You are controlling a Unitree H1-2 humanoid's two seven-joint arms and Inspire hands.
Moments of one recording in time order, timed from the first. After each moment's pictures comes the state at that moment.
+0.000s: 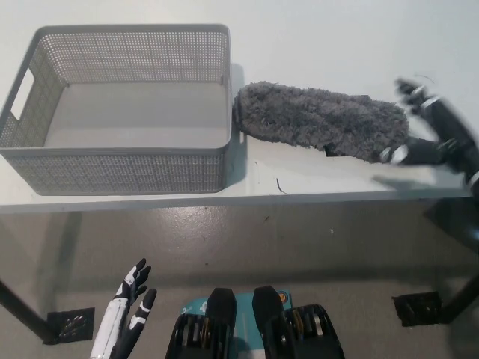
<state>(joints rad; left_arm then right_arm) 0.05 0.10 -0.02 0.22 0.18 -0.35 0.03 -0.57 -0.33 0.08 0.26 -0.07 0.19 0.25</state>
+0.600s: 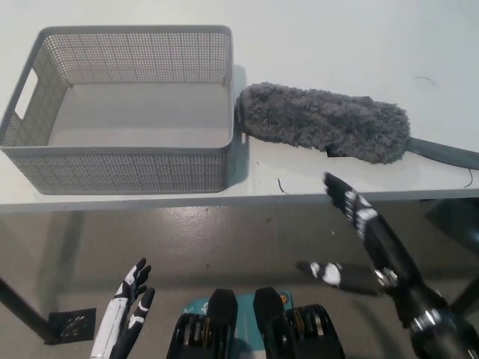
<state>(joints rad) 0.05 0.10 -0.02 0.23 0.18 -0.35 0.03 -0.06 -0.07 0.11 -0.33 -0.11 0.12 0.22</state>
